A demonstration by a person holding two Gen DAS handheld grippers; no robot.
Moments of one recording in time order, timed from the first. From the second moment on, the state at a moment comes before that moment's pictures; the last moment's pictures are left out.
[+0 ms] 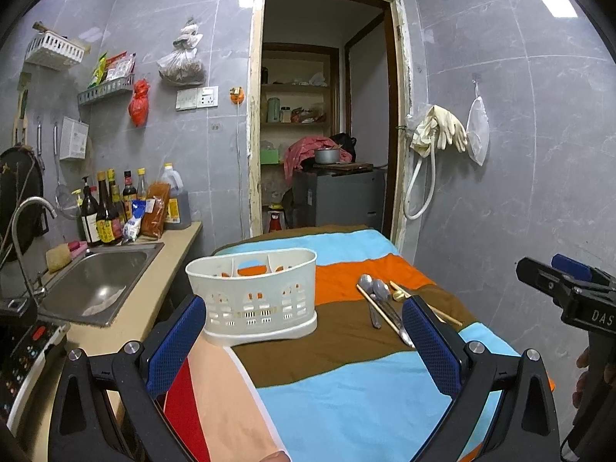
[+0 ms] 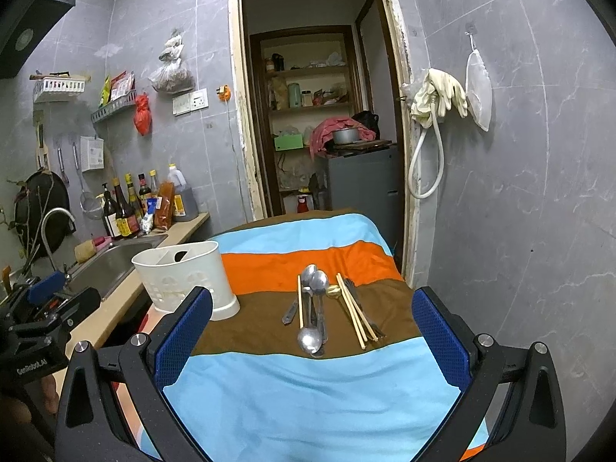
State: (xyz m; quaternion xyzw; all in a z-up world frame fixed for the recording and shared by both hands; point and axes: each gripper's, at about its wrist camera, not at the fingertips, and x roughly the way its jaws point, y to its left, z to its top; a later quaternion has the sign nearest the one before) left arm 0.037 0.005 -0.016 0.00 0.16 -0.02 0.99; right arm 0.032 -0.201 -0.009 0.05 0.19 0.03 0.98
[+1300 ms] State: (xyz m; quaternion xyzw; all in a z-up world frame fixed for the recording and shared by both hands) left arm 0.238 -0.112 -0.049 0.01 0.31 -0.03 0.95; right arm 0.251 -0.338 -0.035 0.07 0.30 0.05 0.95
